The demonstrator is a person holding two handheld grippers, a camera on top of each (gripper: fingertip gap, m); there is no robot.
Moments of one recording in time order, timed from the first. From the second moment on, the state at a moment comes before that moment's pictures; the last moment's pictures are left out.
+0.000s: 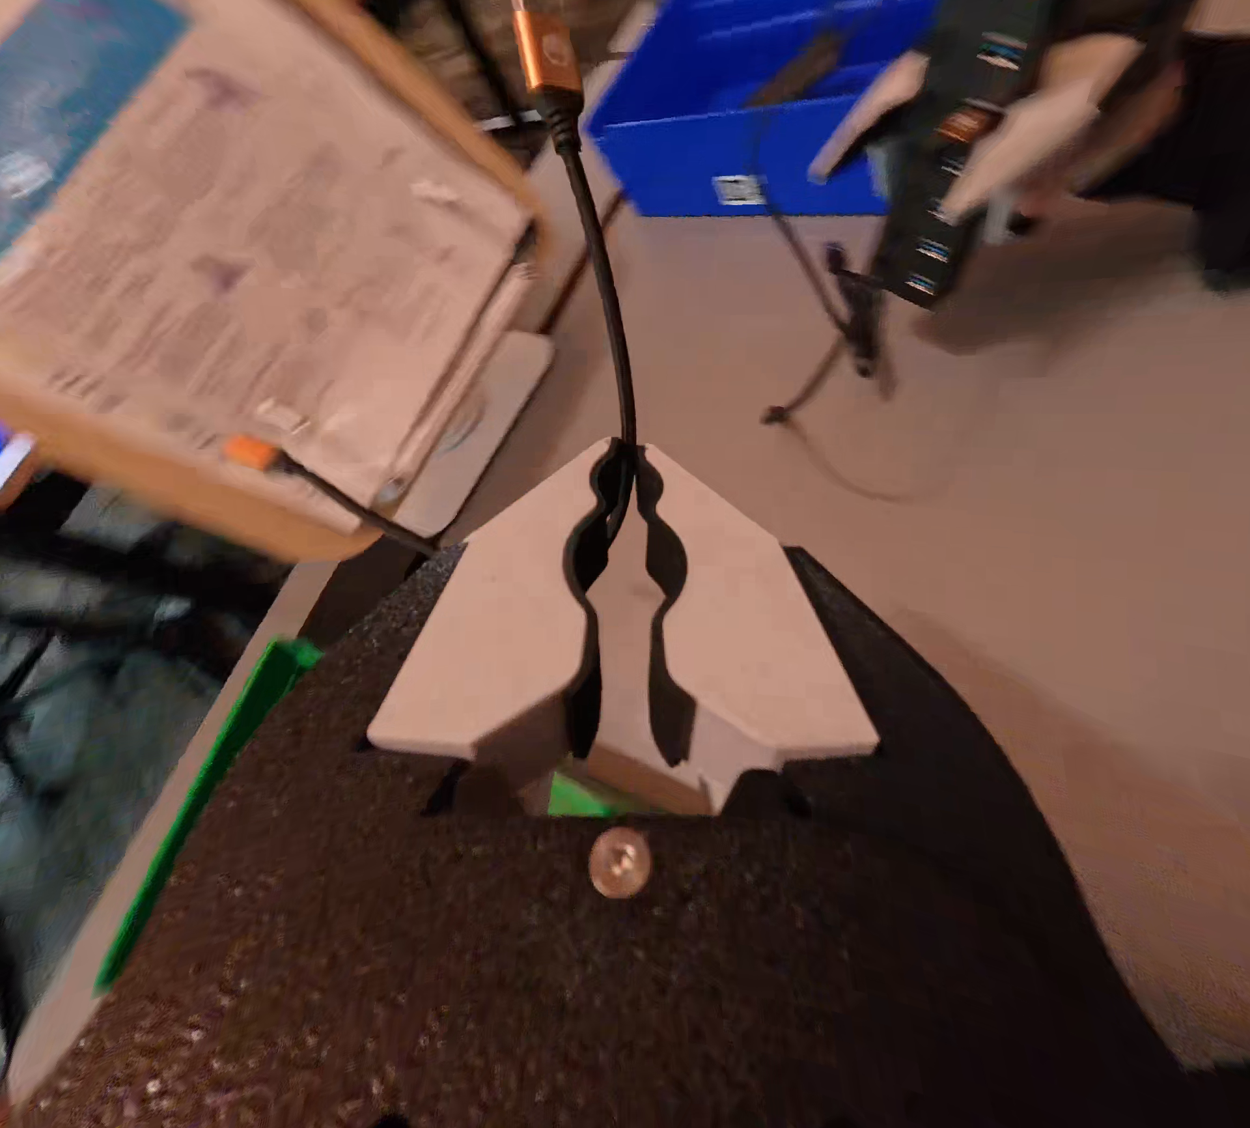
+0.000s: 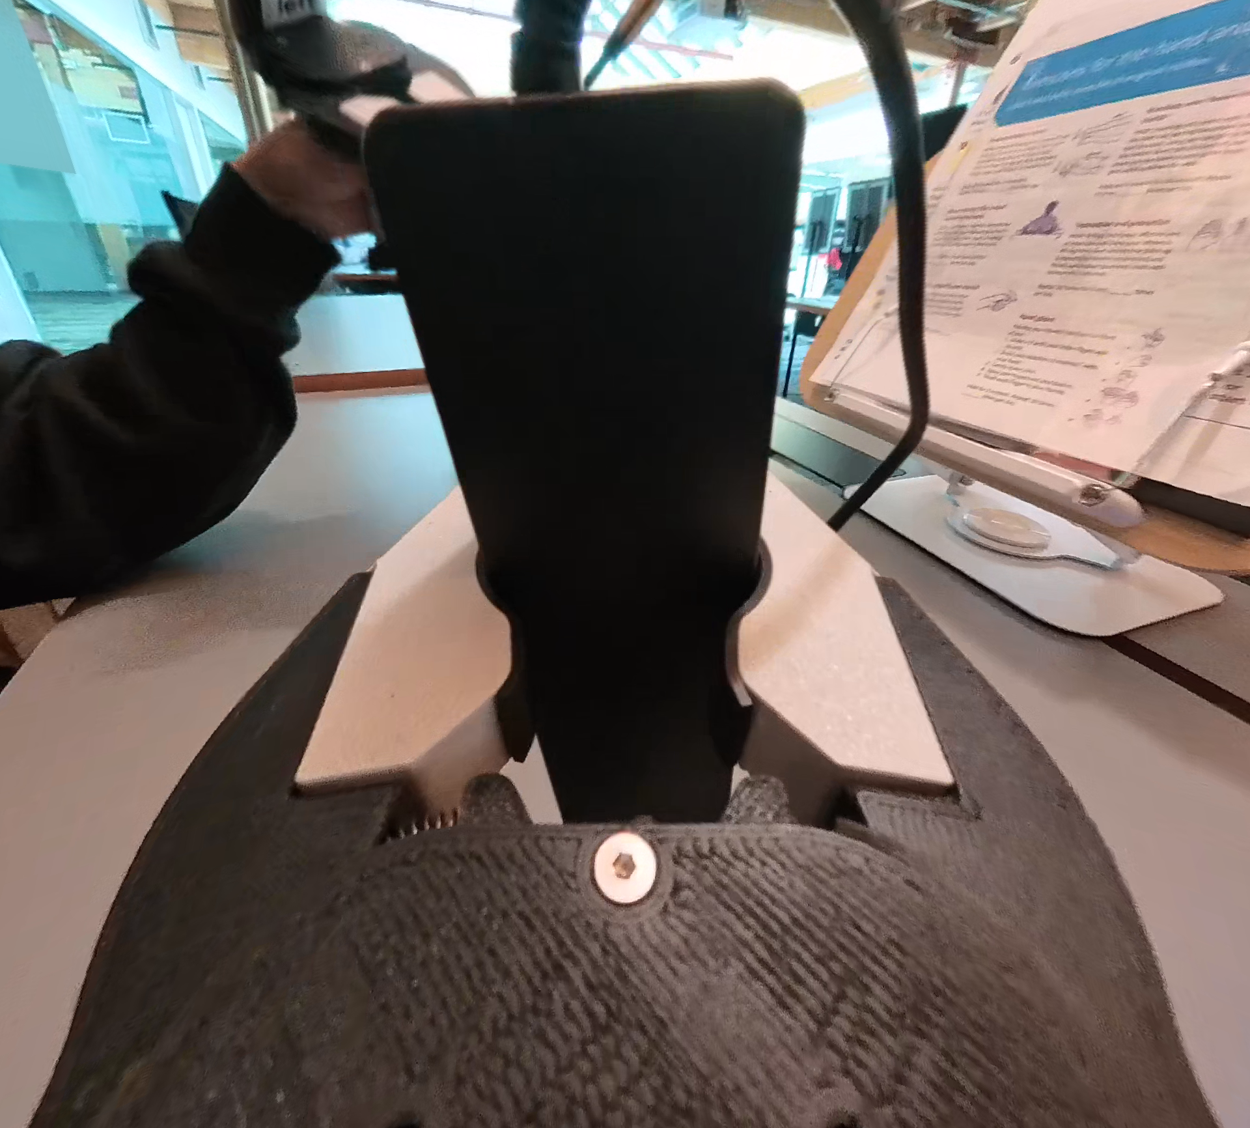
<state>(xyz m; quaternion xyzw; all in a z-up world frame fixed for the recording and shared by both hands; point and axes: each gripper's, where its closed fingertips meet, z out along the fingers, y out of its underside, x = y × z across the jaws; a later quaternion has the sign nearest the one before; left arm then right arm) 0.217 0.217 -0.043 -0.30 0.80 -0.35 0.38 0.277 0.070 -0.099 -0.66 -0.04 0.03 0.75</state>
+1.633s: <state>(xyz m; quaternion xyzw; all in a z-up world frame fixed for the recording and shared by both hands) 0.256 0.144 -0.258 -0.16 0.95 -0.23 0.13 0.310 0.044 -0.105 -0.67 0.00 -0.02 0.74</state>
